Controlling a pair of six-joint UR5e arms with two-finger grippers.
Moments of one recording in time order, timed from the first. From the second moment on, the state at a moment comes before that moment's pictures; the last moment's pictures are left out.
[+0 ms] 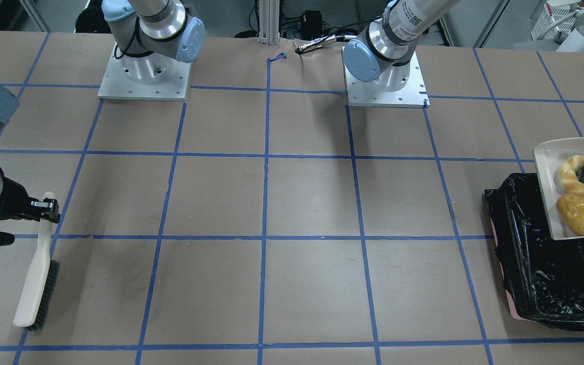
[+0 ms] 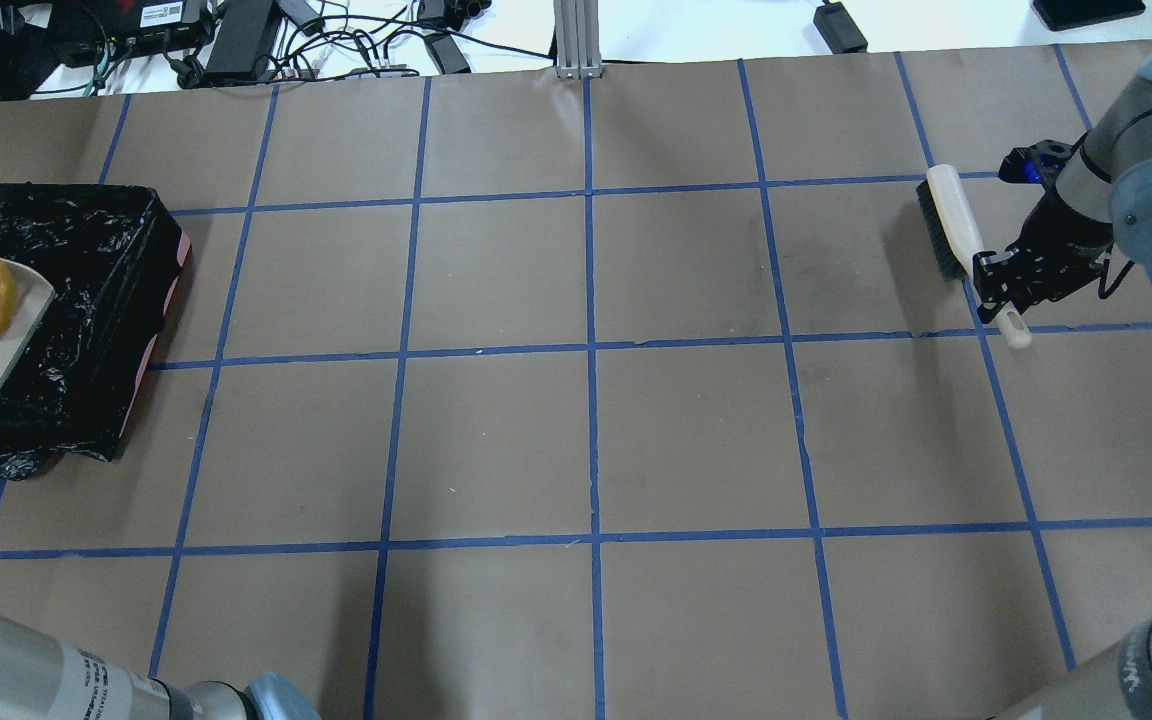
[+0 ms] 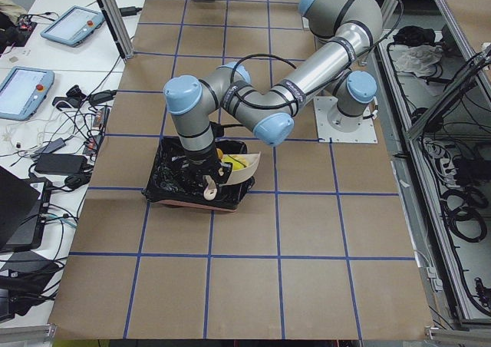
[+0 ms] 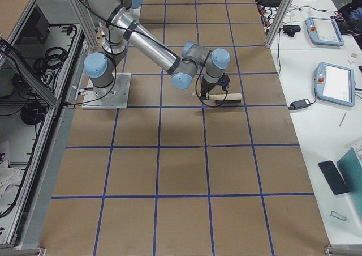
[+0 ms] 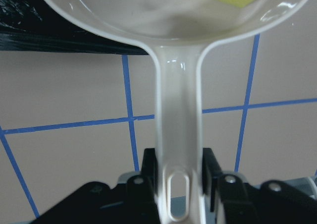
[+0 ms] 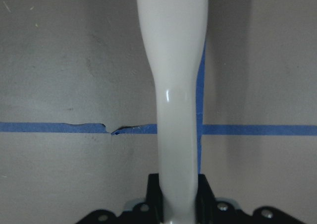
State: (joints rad) left arm -0.80 -2.00 -1.19 -1.40 1.89 2.45; right arm 1.15 -1.21 1.77 -1.96 -1.57 -0.42
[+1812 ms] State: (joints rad) left arm -0.93 -1.99 -1.22 -1.25 2.09 2.47; right arm 1.15 -1.21 1.77 -1.95 -1.56 -0.39
